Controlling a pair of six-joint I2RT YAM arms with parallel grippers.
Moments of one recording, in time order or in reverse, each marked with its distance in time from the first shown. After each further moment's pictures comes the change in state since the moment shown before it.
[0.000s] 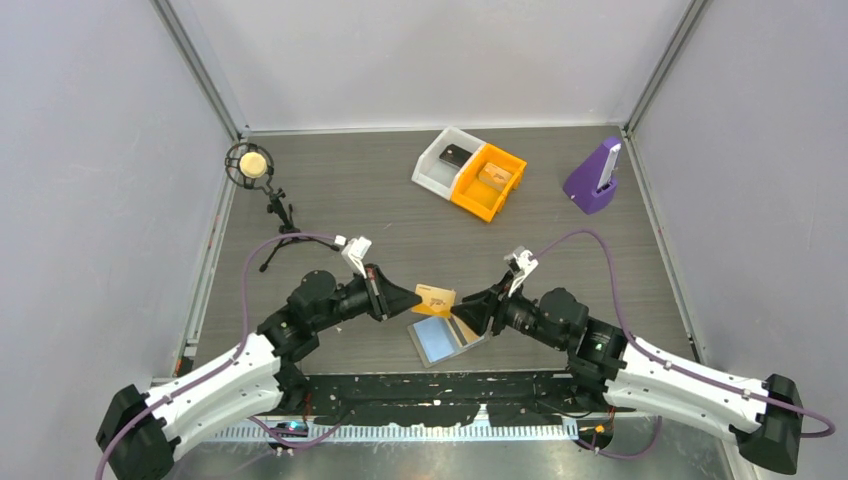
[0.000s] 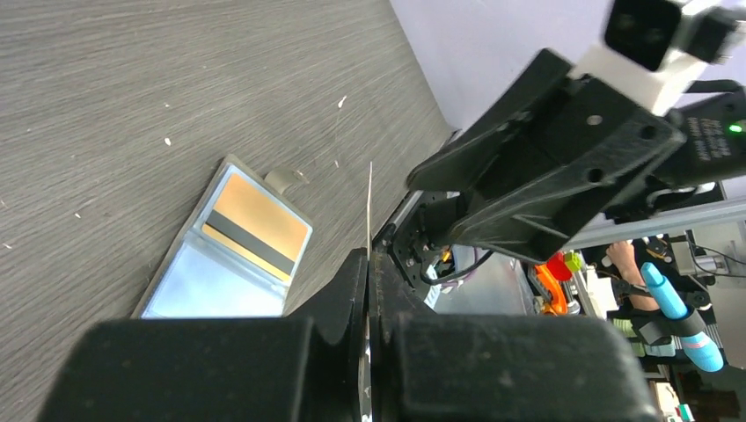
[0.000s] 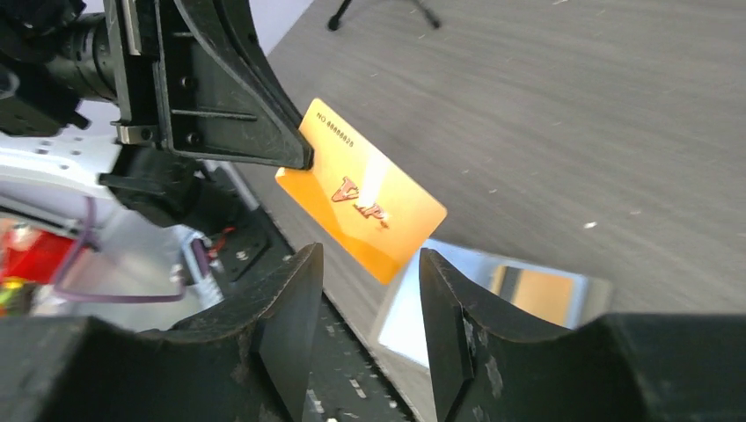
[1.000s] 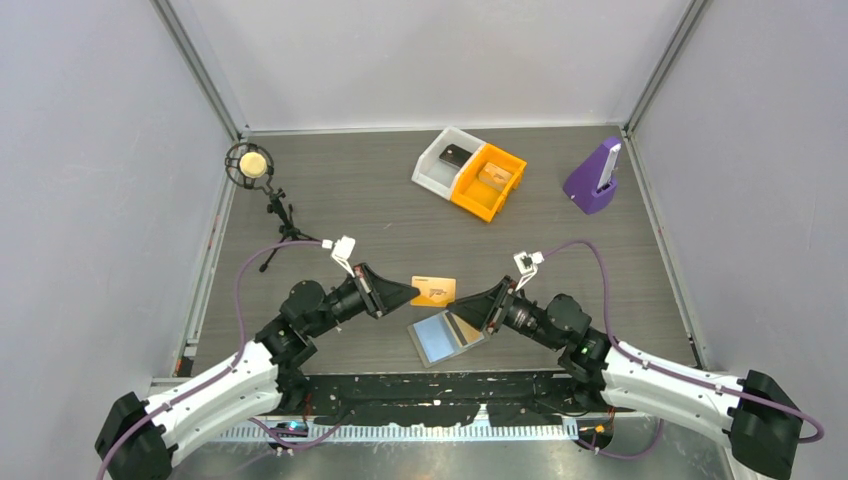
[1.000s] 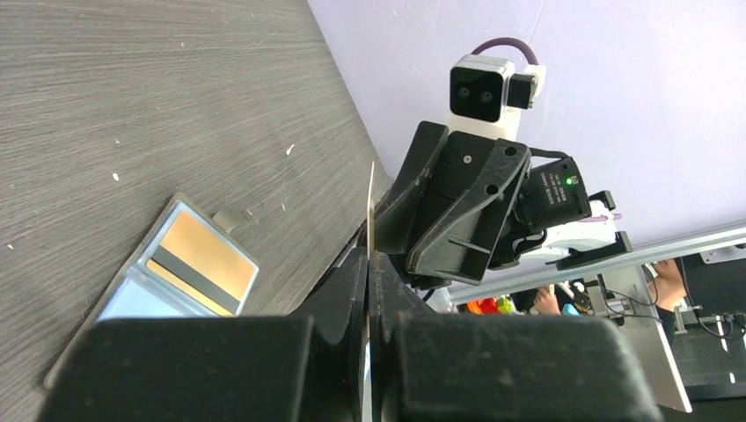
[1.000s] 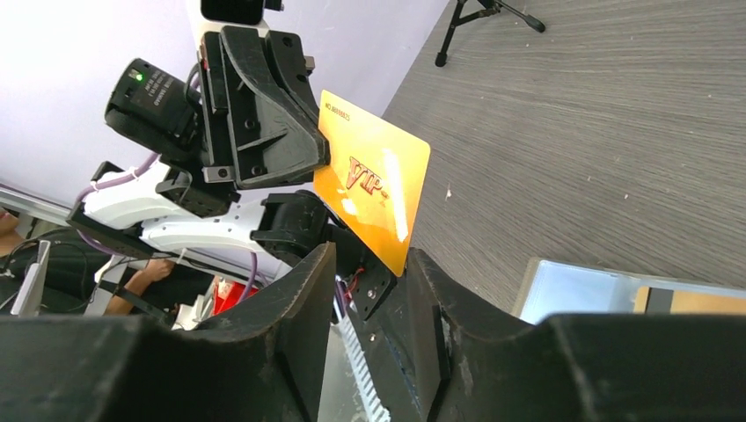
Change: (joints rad) left arm 0.000 -0.079 -0.083 0.175 -0.061 -0.165; right arm -0.112 0.092 -0.215 0.521 -0.195 0.424
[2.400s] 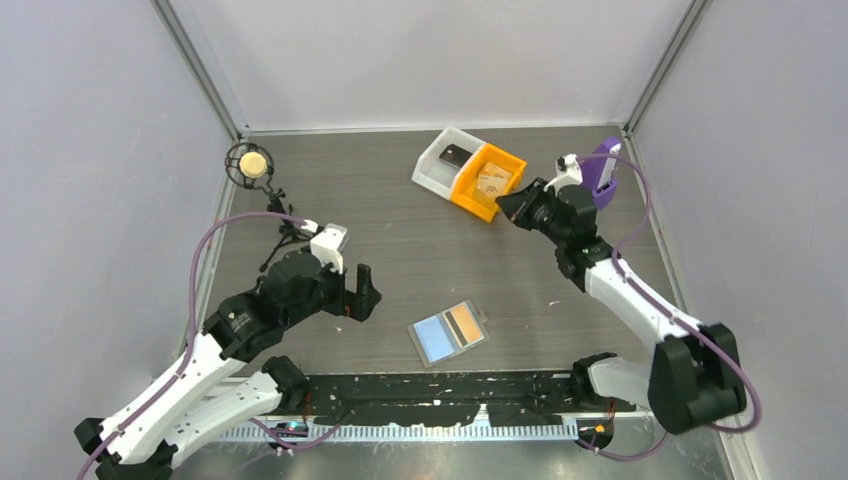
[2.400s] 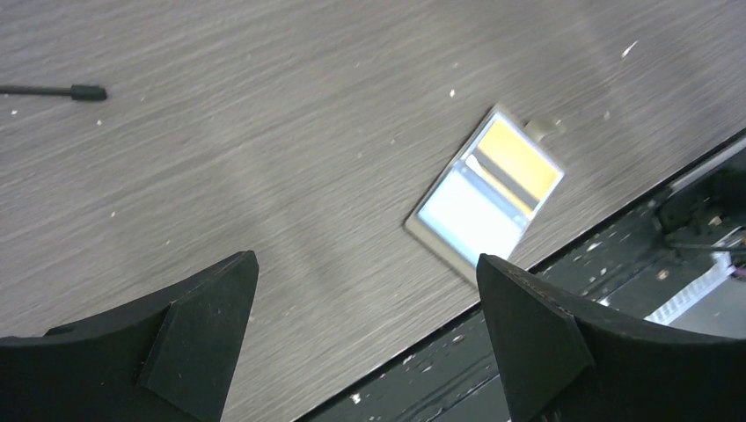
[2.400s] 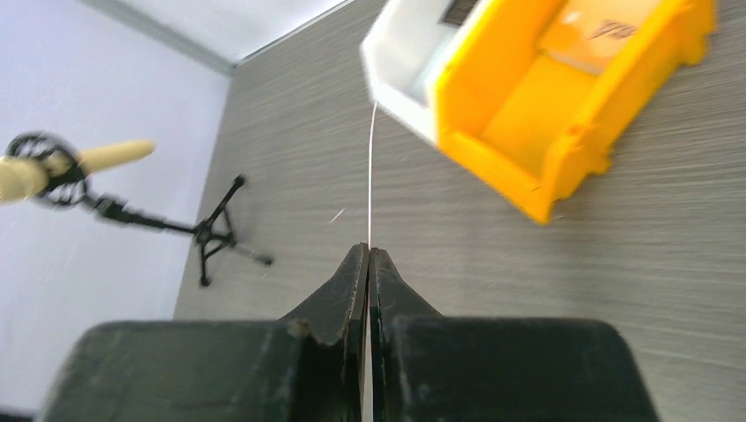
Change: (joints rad) left arm 0.003 -0.012 0.548 -1.119 -0.334 0.645; right arm -0.654 0.485 0.537 -0.311 -0.115 -0.232
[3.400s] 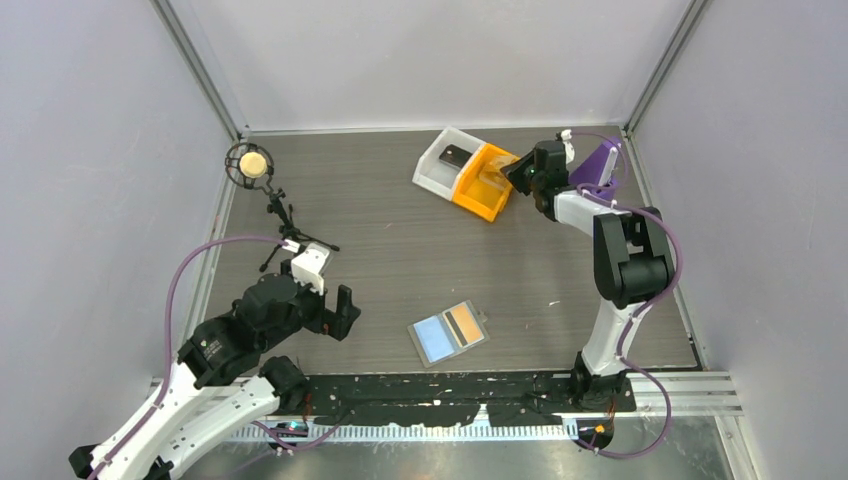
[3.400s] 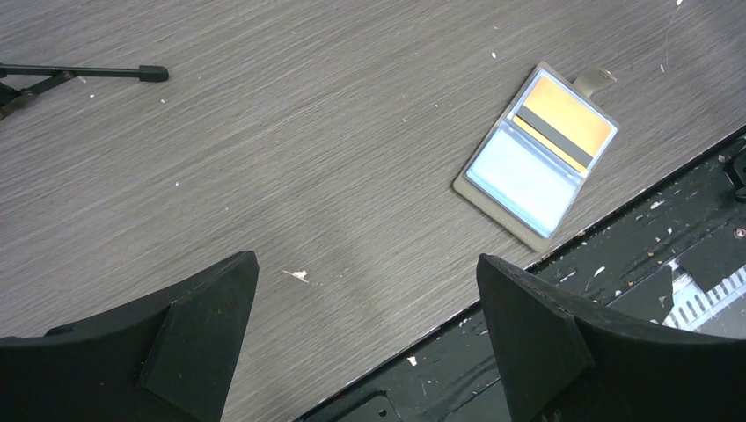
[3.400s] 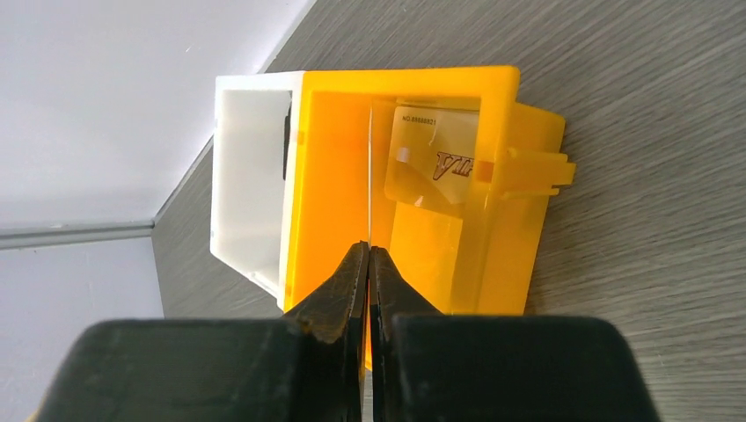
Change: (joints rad) left arm 0.000 -0.190 -0.042 -0.159 -0.040 0.123; right arm -0.142 0.737 0.490 0.001 0.155 0.225
